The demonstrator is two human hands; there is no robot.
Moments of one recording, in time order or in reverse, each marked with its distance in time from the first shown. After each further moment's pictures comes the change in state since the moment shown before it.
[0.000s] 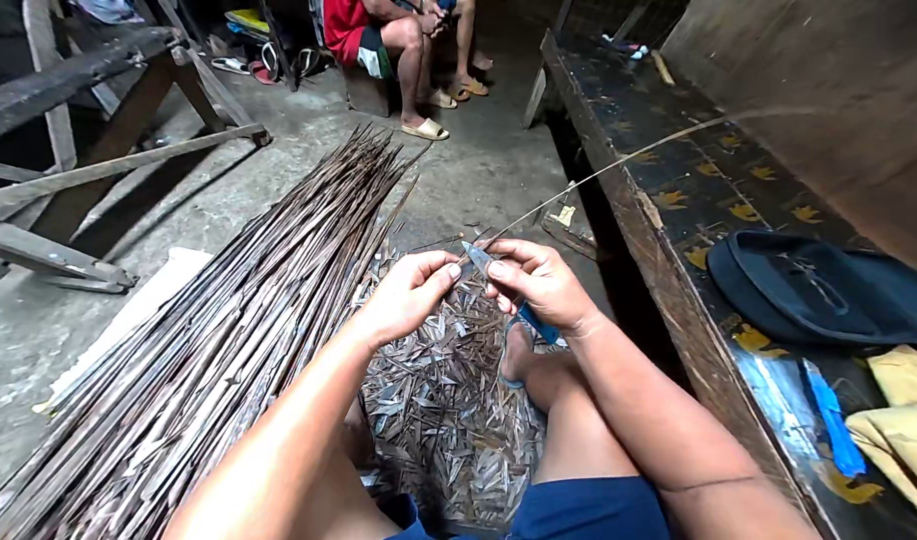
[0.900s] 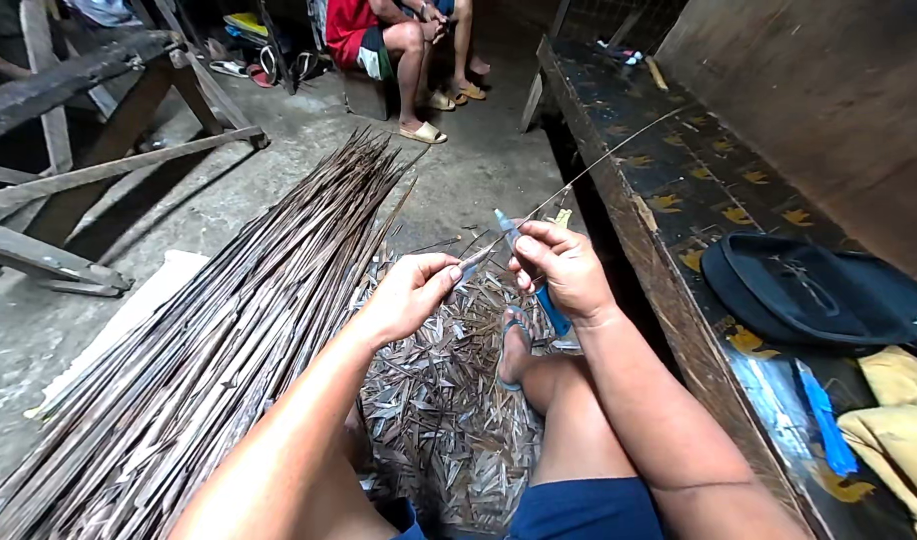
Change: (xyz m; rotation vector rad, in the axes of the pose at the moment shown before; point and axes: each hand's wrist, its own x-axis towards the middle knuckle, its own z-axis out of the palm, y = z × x) left_hand 0.002 0.002 0.001 0.058 0.015 -0.002; right_hand 0.000 -0.013 -0.020 -0.017 0.288 -0.088
